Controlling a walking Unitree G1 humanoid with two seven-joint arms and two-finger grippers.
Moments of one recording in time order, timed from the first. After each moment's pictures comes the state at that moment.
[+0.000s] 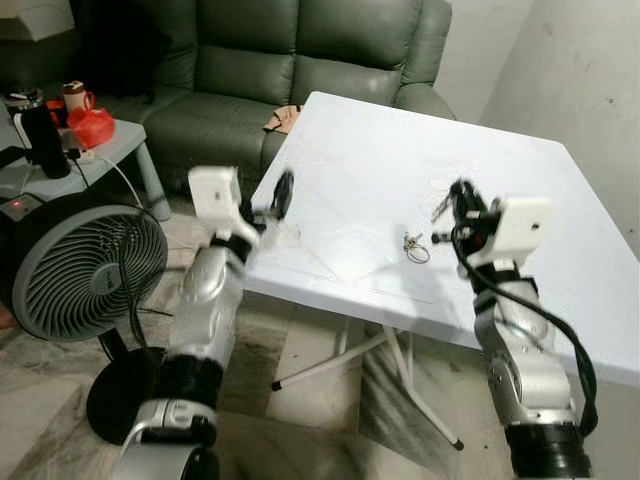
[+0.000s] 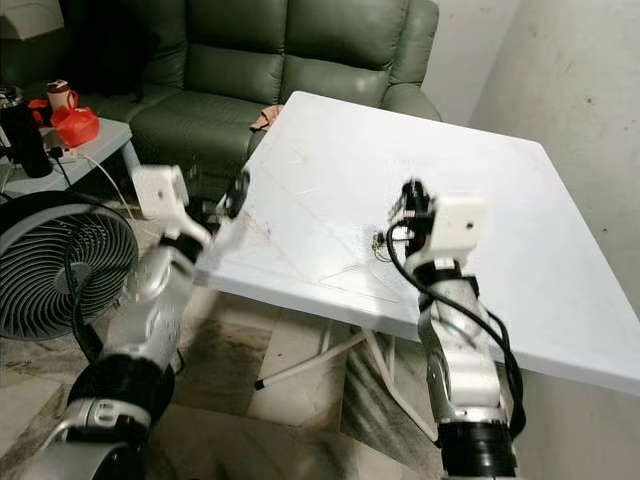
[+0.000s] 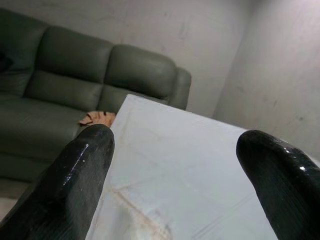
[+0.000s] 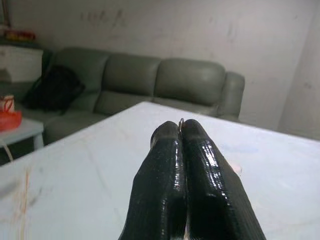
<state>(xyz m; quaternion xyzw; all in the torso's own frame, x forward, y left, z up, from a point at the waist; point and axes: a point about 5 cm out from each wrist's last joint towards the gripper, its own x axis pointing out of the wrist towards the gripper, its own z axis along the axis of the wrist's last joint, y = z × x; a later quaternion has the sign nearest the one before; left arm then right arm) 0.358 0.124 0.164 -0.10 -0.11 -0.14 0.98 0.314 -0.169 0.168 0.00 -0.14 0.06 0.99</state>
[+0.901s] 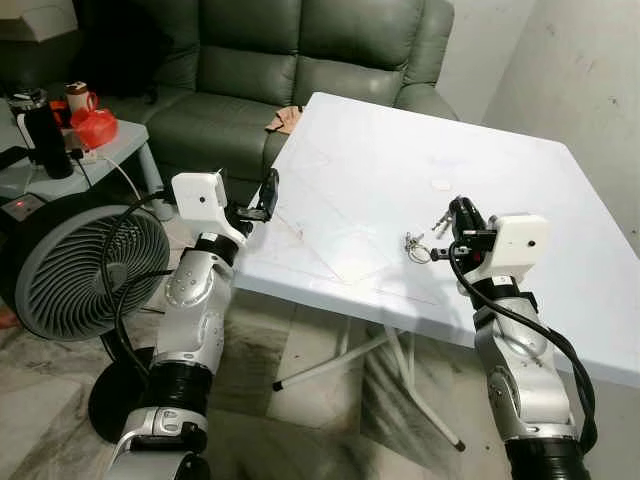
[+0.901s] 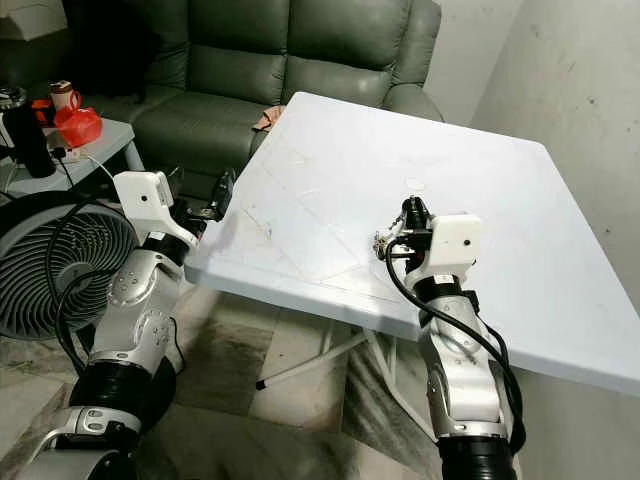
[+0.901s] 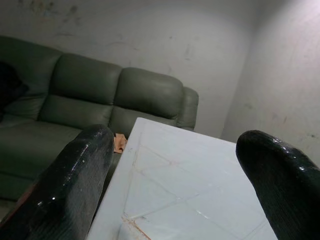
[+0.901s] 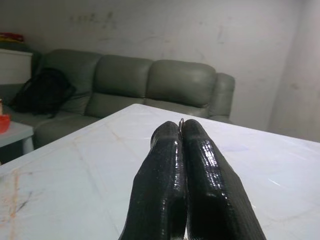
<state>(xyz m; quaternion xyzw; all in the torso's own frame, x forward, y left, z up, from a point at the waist) 0.357 0.136 0.181 -0.09 -0.15 -0.12 0.98 0.312 -0.169 0.170 0.00 -0.14 0.04 0.99</state>
